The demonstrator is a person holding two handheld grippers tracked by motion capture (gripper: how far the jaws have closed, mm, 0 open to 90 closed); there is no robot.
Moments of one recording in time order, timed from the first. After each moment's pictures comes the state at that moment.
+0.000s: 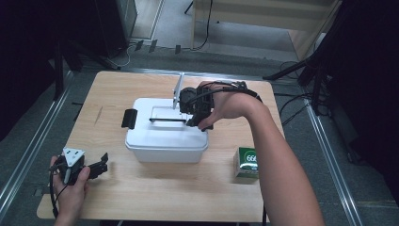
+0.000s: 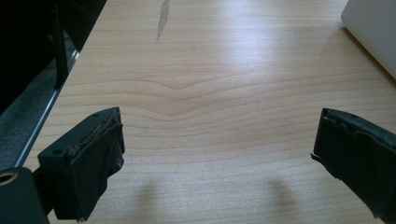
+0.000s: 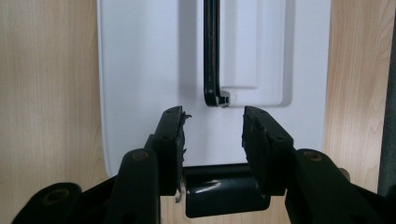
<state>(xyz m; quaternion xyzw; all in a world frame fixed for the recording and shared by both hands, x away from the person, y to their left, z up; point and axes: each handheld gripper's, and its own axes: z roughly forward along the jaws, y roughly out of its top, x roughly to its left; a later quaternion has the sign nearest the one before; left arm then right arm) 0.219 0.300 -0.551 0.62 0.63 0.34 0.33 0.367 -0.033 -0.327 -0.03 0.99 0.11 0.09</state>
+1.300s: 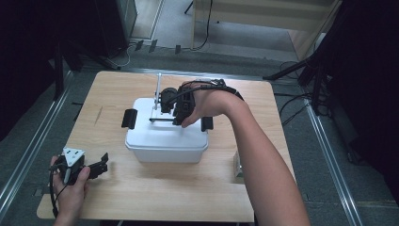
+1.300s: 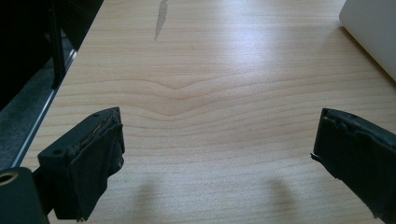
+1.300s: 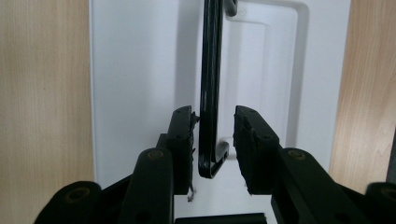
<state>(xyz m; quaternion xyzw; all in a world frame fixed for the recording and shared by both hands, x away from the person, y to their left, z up) 0.219 0.301 -0.552 0.62 0.62 0.34 0.33 0.373 0.012 -0.337 -0.05 0.99 0.09 0.08</state>
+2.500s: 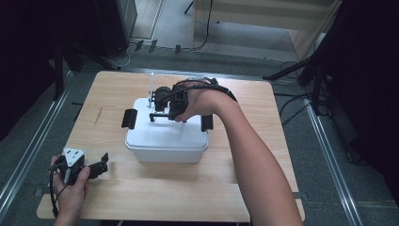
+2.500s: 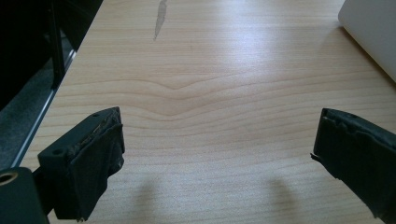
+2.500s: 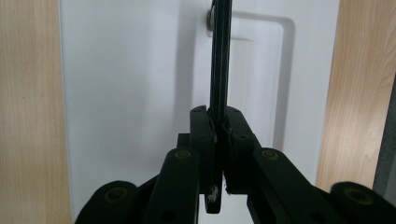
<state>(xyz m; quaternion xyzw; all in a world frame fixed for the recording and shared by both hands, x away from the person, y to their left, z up) 0.219 0.301 -0.551 0.62 0.62 0.34 0.33 0.380 0.028 -0.343 -0.05 0.99 0.08 0.10</state>
